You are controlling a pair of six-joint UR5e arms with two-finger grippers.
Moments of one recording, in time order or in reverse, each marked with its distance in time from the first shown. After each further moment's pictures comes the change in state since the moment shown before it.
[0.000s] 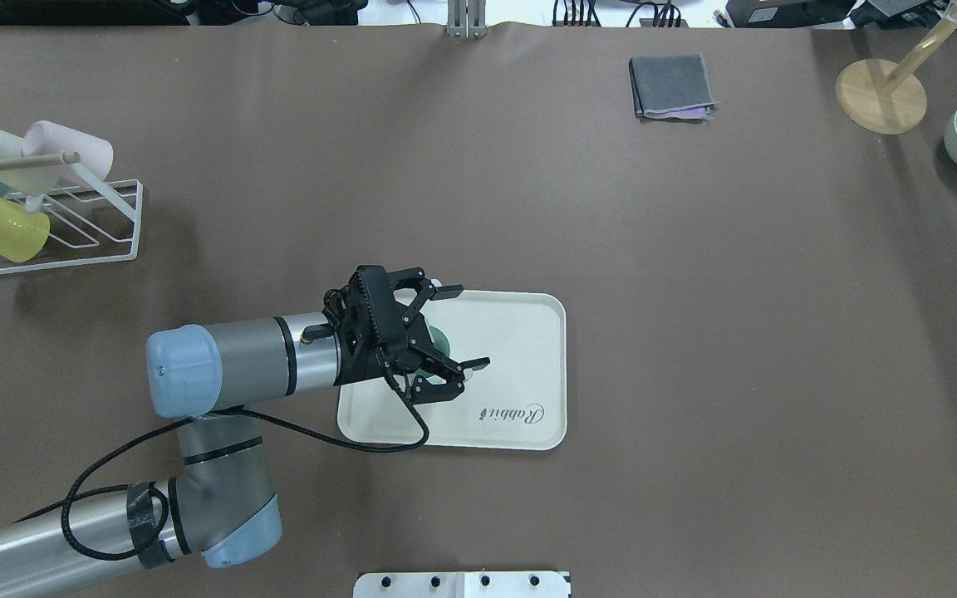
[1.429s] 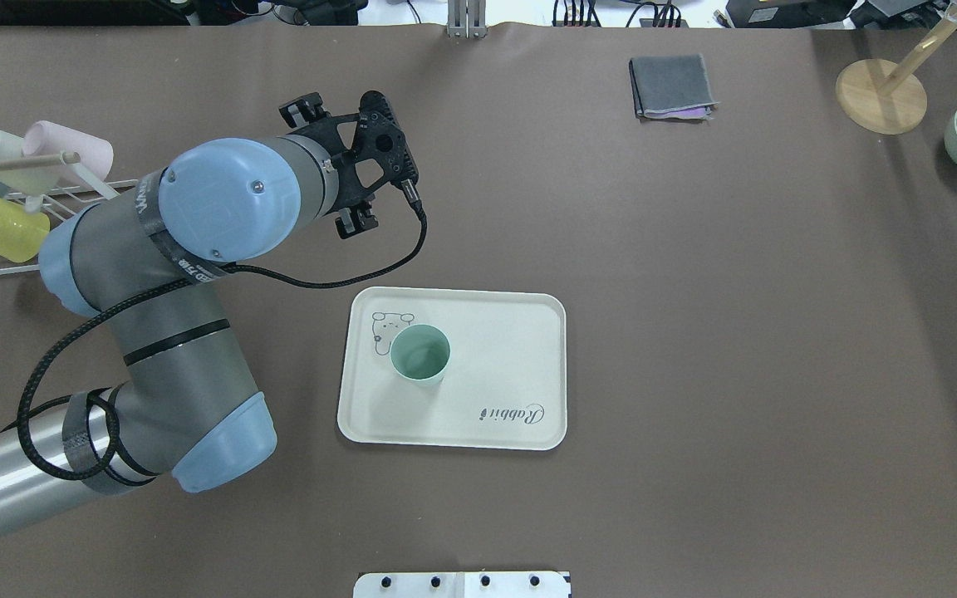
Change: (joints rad) left arm -0.196 -0.116 -0.281 1.187 0.315 0.304; right arm 0.000 -0.006 0.021 -0.002 0.011 -0.001
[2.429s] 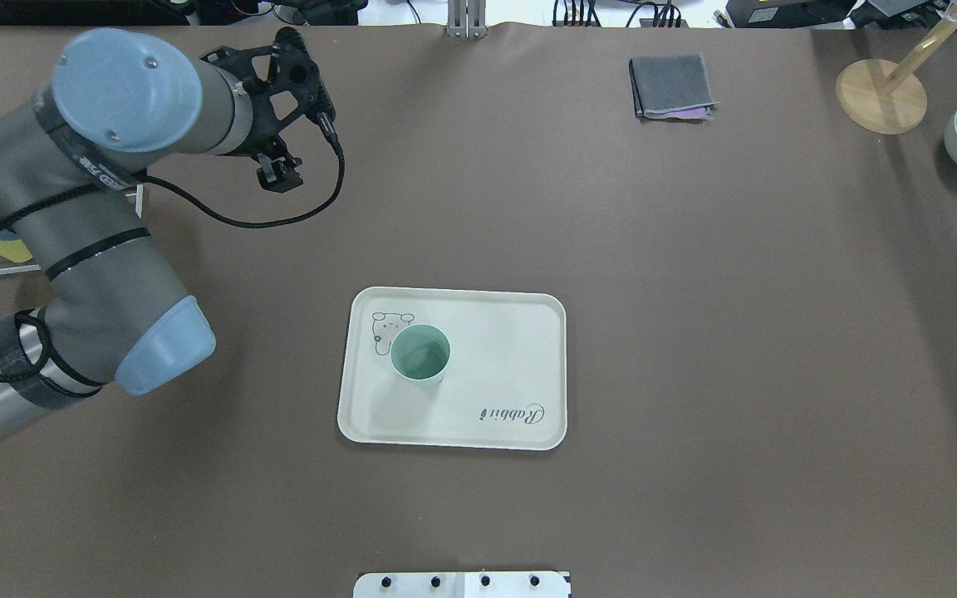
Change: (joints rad) left arm -0.221 0.063 0.018 0.014 -0.342 0.038; right arm 0.000 0.000 0.008 0.000 -0.013 -0.001
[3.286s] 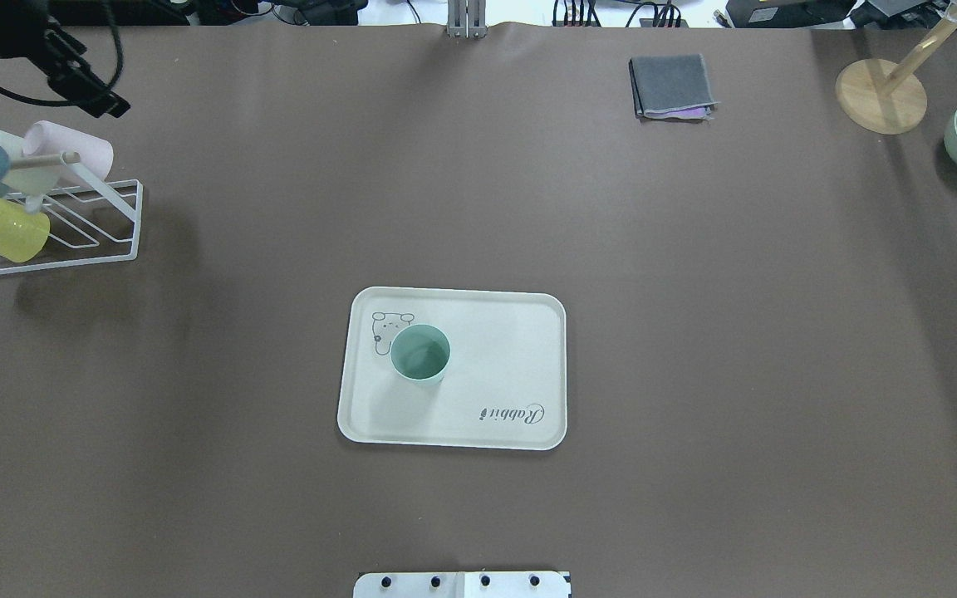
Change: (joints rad) left arm -0.474 0.201 0.093 0.072 -0.706 0.096; right arm 0.000 -0.006 -0.001 0.002 0.003 0.001
